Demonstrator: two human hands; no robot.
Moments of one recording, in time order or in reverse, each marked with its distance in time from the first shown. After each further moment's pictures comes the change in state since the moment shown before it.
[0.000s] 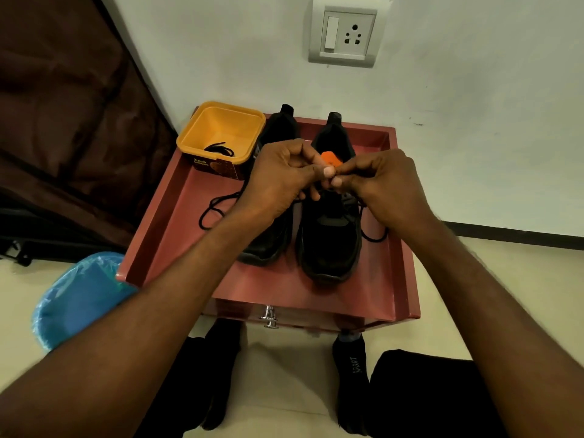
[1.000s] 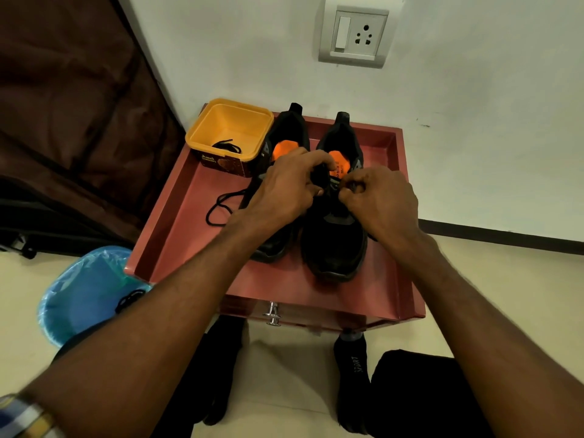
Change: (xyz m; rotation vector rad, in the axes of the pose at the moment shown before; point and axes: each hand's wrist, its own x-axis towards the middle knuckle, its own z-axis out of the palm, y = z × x) left_hand 0.005 -0.022 -0.001 0.627 -0.068 0.139; right_hand -0.006 0.007 0.027 -0.466 0.058 0.097
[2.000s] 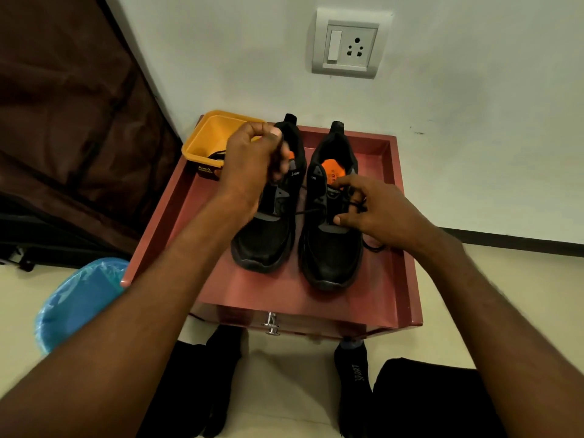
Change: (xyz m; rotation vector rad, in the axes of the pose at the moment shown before) left_hand 0.006 0.012 -0.050 -0.964 0.258 -0.342; right_hand 0.008 0.021 -0.019 0.185 -0.369 -0.129
